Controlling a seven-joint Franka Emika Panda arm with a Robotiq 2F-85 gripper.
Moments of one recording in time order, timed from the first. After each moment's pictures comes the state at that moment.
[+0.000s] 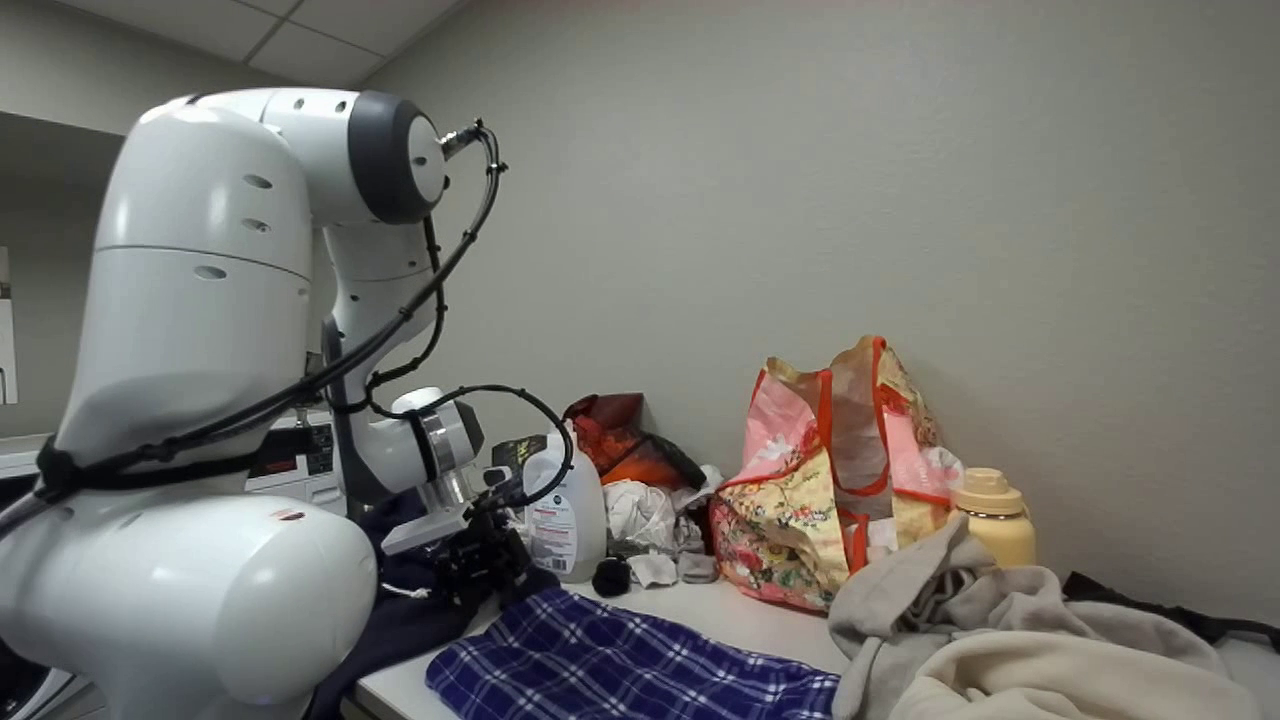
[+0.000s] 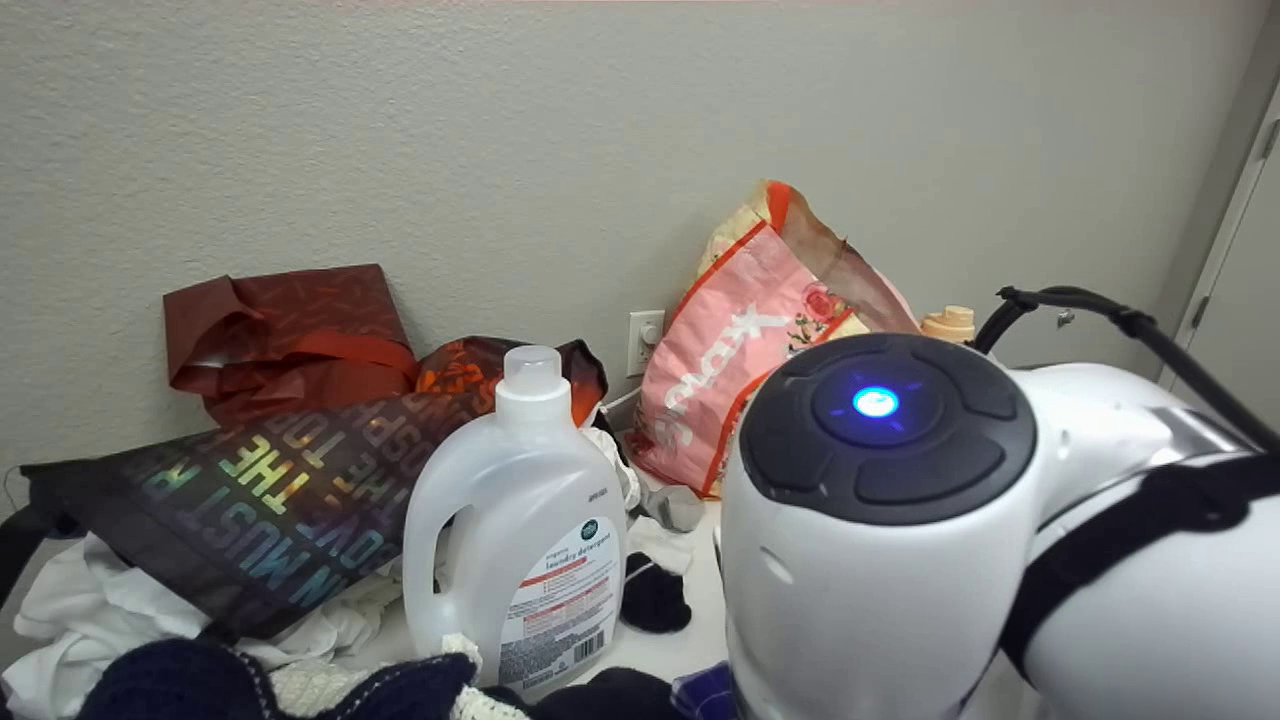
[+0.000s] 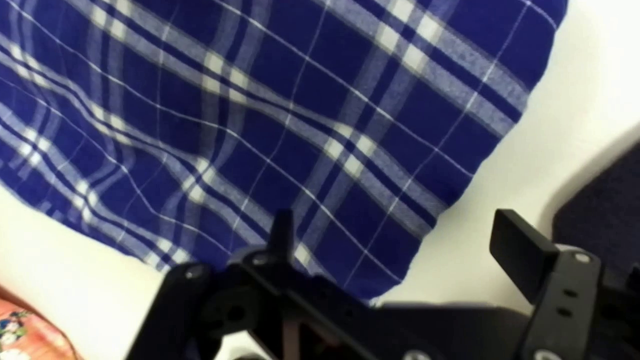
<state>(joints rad) 0.31 0.16 0.33 -2.45 -0.63 2.45 0.75</state>
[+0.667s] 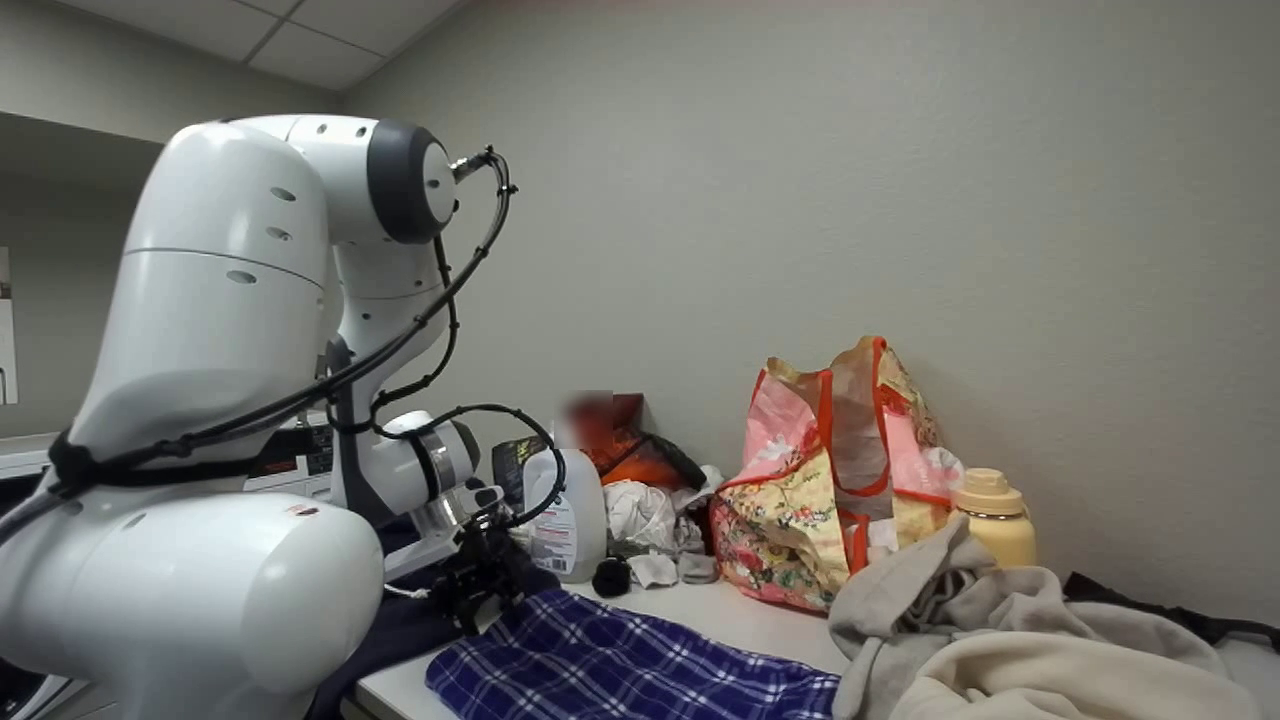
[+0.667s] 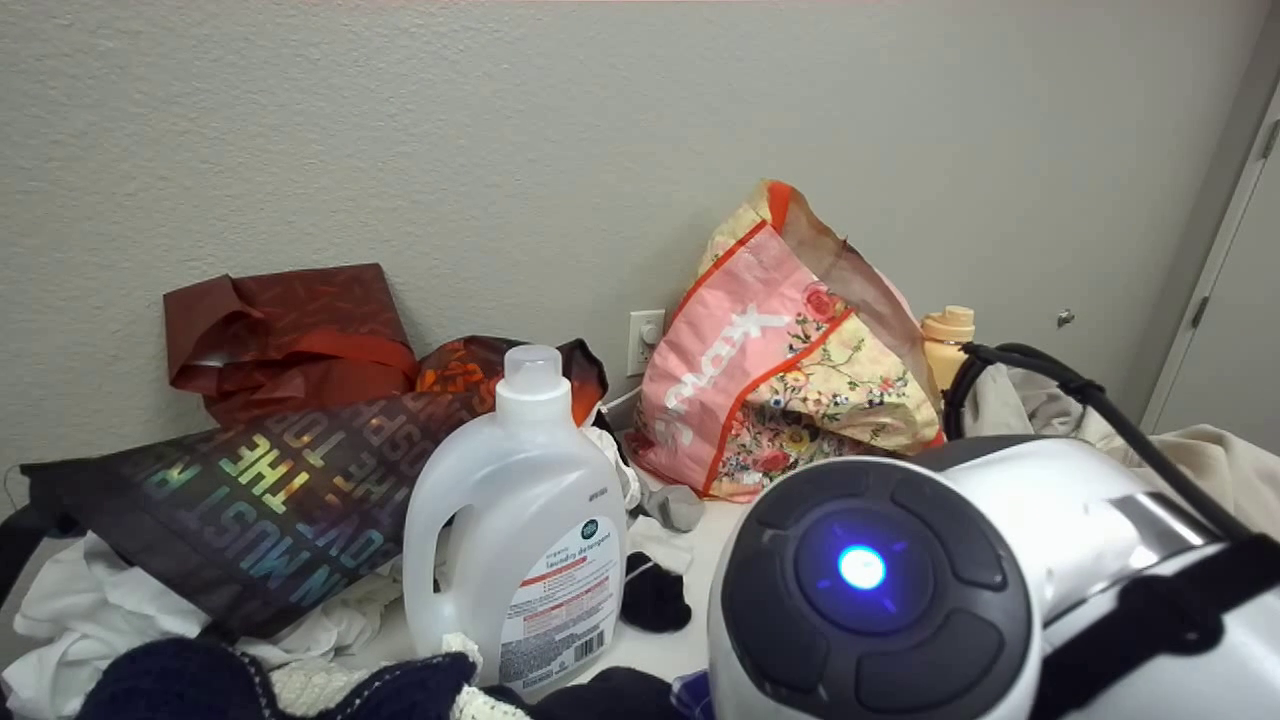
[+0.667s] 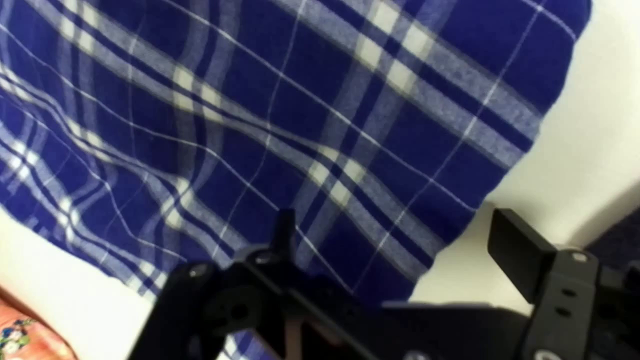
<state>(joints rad) 0.39 0.24 0.26 -2.44 -0.76 2.45 0.92</state>
